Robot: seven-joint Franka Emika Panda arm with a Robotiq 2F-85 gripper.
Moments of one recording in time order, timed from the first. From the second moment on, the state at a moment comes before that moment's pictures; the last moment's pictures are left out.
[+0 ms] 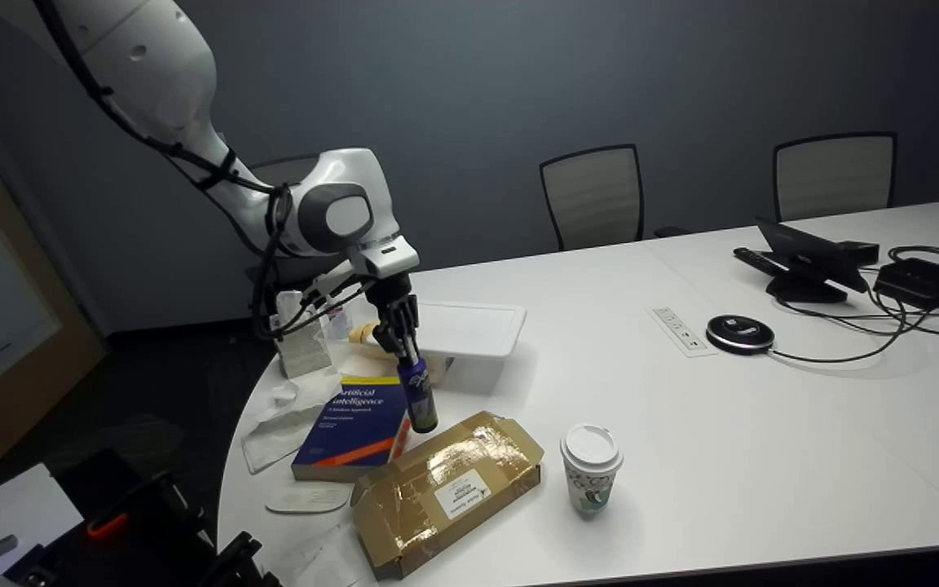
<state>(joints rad) 0.08 0.41 -0.21 -2.21 -0.17 2.63 1.22</state>
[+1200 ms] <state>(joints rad) 0.13 0.45 -0.19 -2.06 -0.13 2.64 1.13</state>
